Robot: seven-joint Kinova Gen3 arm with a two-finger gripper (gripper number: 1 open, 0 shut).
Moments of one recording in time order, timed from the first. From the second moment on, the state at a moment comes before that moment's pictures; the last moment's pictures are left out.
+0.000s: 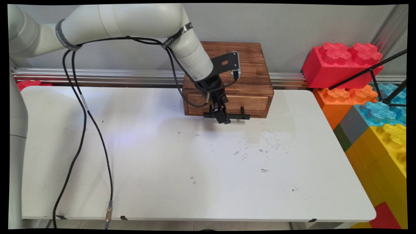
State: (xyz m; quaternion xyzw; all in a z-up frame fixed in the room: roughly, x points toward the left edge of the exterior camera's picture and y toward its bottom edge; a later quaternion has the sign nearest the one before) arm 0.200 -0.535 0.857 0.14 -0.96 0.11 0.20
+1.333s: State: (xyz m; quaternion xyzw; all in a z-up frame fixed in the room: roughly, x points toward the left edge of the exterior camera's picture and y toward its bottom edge) arm 0.183 -0.552 0.802 0.13 -0.97 0.10 0.16
